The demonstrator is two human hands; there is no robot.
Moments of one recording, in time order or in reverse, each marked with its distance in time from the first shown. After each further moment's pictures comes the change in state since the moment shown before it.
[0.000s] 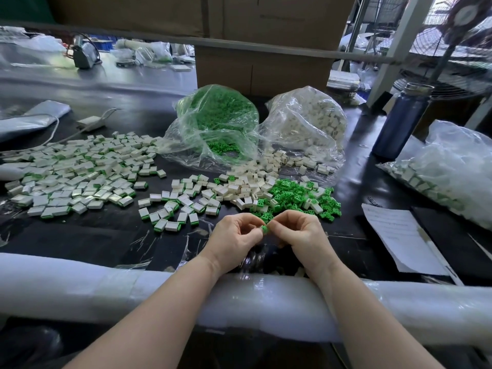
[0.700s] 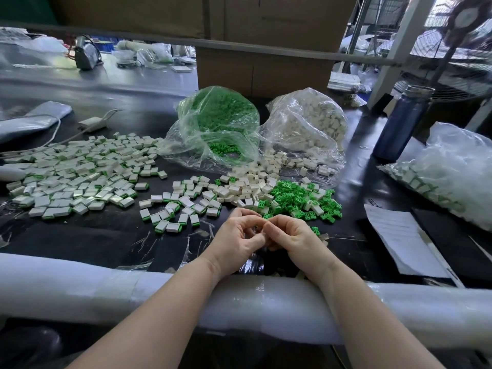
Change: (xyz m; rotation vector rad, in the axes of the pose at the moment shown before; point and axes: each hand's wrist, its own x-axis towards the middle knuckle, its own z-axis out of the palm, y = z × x) left_hand -0.004 0.010 0.000 0.007 -0.042 0.094; right_hand 0.005 0.007 0.003 -0.015 -0.190 0.083
